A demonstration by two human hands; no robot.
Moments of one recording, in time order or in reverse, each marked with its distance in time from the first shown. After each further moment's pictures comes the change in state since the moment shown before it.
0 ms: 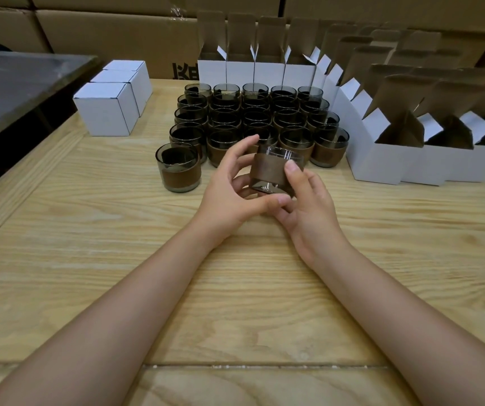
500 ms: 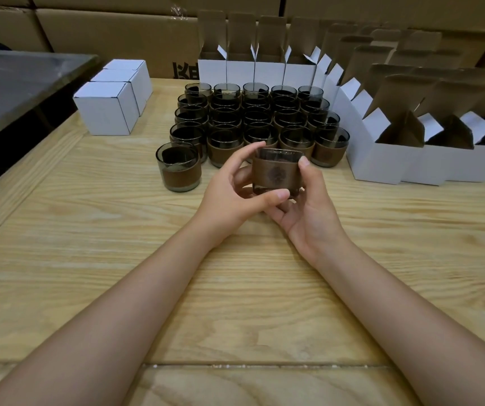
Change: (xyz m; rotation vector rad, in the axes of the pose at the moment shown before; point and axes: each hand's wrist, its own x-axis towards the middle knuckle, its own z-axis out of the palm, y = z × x) left_hand 0.000 -0.002 -0.001 0.019 -0.012 -0.020; right_hand 0.000 -0.005 -0.002 0.062 -0.125 0.061
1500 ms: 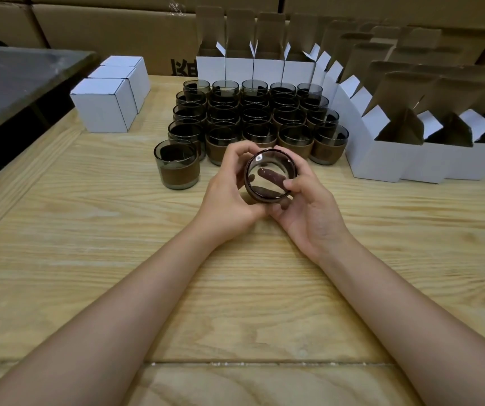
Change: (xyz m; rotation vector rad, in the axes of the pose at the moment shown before) left_hand -0.003 0.000 0.003 0.236 0.029 0.156; right_hand 0.006 0.000 -0.008 -0.001 -0.166 -0.038
